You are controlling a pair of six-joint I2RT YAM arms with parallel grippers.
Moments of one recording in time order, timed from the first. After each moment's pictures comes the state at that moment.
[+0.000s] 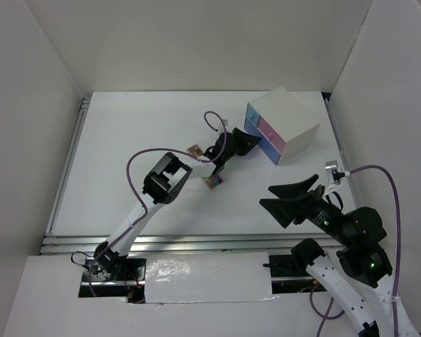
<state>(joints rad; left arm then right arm) -0.70 2.66 1.88 0.63 0.01 -1.40 0.52 0.22 0.77 -0.38 -0.36 0.73</state>
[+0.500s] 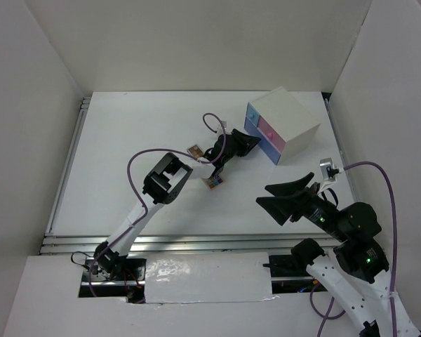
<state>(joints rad) -0.70 2.66 1.85 0.69 0.01 -1.43 0.52 0.25 0.76 -0.36 -0.38 0.73</state>
